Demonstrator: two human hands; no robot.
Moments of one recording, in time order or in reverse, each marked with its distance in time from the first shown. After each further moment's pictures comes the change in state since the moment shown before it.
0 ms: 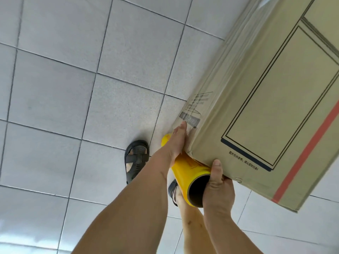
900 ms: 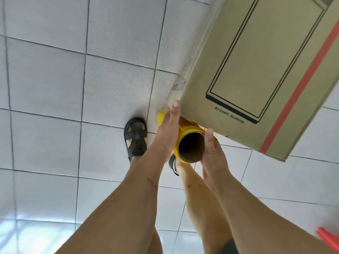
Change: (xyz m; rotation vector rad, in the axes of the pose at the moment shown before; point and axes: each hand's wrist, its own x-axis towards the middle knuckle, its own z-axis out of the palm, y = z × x) left_hand -0.092 -0.040 0.017 0.051 0.064 0.206; right_hand -0.007 0.015 -0.036 0.138 -0.443 0.066
